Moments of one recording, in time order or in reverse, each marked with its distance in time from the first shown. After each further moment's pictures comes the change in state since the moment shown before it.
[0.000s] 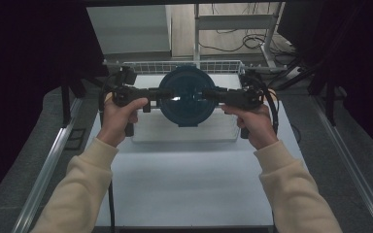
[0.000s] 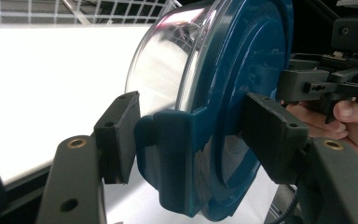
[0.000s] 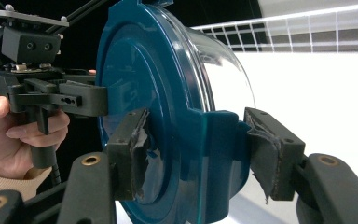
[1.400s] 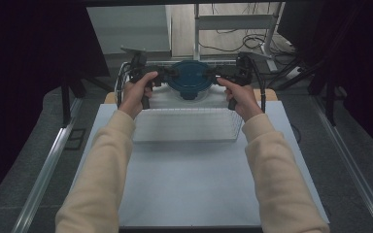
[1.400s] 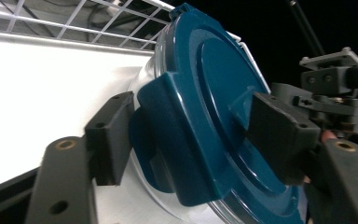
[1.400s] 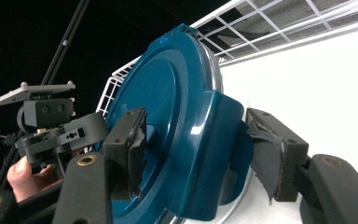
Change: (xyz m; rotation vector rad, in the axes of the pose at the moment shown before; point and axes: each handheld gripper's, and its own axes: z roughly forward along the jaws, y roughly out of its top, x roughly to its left) left arm 0.094 0.038 0.073 0.013 -0.025 -0.308; right arm -0.100 0.035 0.070 0.044 -0.048 0.501
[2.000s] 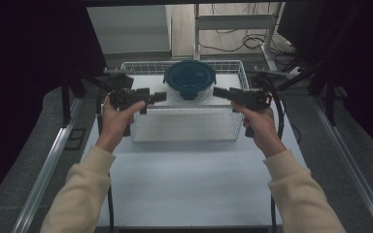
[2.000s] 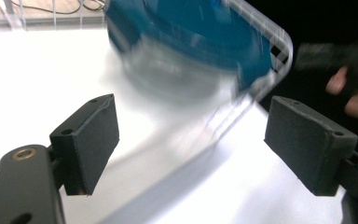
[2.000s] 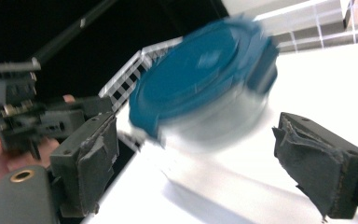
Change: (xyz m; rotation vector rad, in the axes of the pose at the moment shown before) left arm -0.049 -0.098 -0.073 -0.070 0.208 0.406; right arm 0.027 -0.080 -0.080 -0.119 -0.012 -0.421
